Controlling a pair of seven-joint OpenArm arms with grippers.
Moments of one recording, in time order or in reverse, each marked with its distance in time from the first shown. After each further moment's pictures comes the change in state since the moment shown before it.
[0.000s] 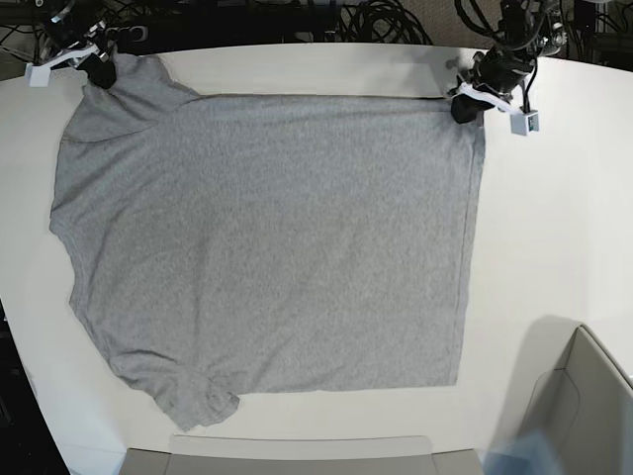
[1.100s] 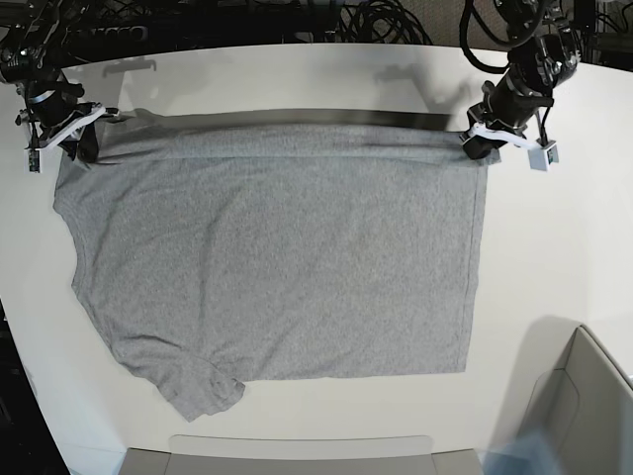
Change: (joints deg) left arm -9.3 2.4 -2.4 10.4 0.1 15.6 12.1; right arm 24.2 -11.2 11.1 18.6 -35.0 7.0 -24.4
